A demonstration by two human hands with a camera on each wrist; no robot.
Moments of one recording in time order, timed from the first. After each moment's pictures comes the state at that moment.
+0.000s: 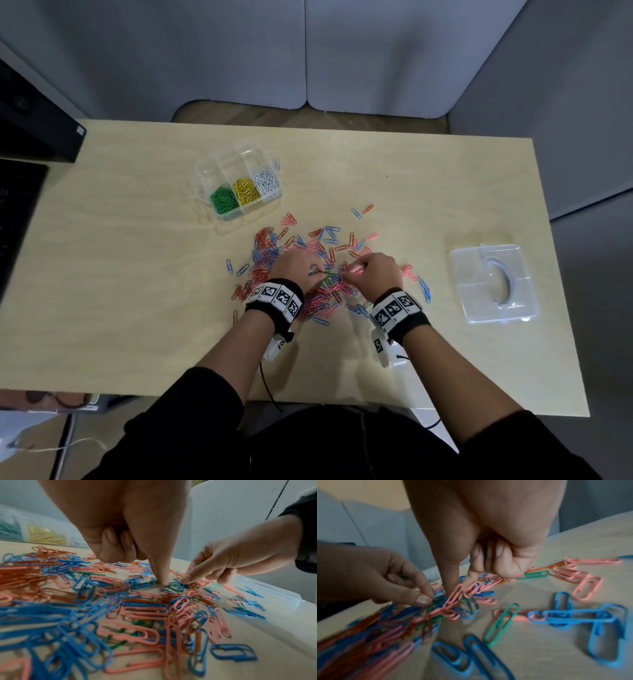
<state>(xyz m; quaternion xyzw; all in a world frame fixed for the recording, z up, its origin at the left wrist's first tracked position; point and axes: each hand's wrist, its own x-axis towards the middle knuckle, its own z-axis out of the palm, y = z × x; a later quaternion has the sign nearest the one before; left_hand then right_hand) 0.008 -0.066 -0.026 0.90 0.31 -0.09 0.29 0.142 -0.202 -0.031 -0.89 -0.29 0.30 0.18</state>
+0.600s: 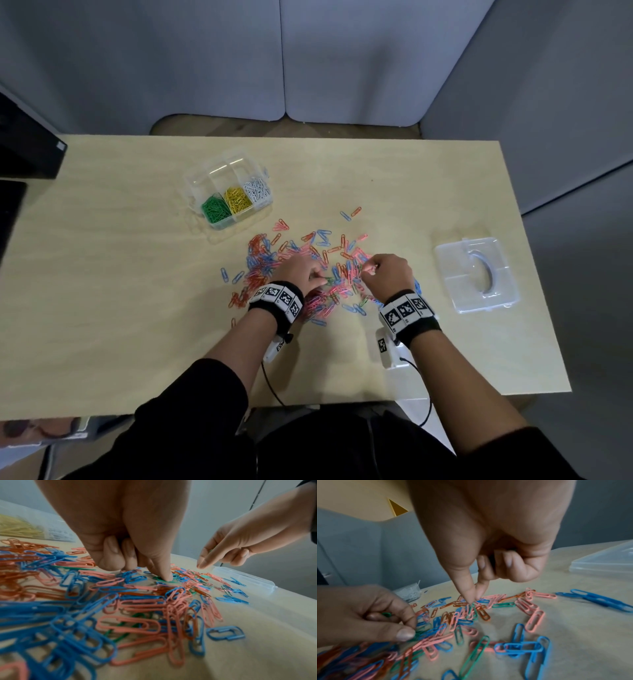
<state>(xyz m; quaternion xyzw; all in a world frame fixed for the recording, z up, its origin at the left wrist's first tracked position) 0.010 -0.068 -0.032 0.91 0.25 -0.12 0.31 0.145 -0.224 -0.018 -0.93 -0.21 0.24 0.16</state>
